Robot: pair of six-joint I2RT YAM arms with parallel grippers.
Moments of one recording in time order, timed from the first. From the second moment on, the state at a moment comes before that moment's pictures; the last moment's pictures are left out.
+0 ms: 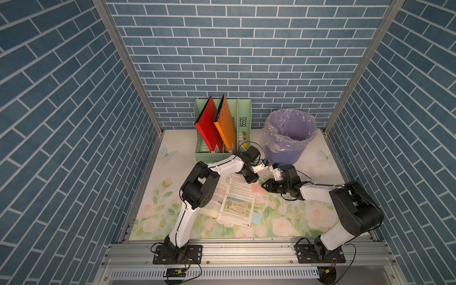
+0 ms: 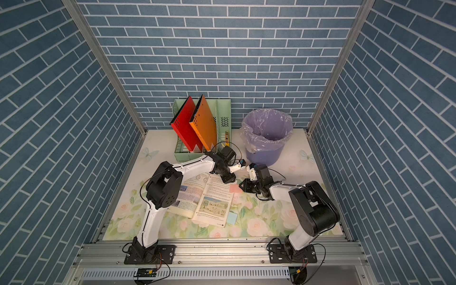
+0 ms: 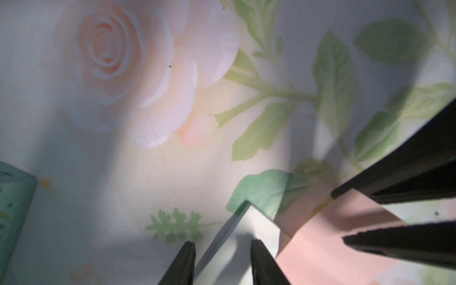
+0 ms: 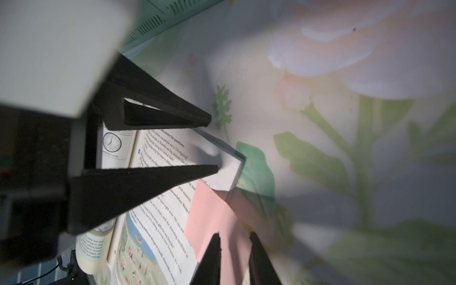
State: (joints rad) left arm -0.71 2.20 1.67 -0.68 0.20 0.42; right arm 0.49 1.61 0.63 0.15 -0.45 0.53
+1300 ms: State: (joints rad) left arm -0.71 2.22 1.69 -0.70 0.20 0.41; right arm 0.75 1.33 0.49 0.24 -0.08 0.31
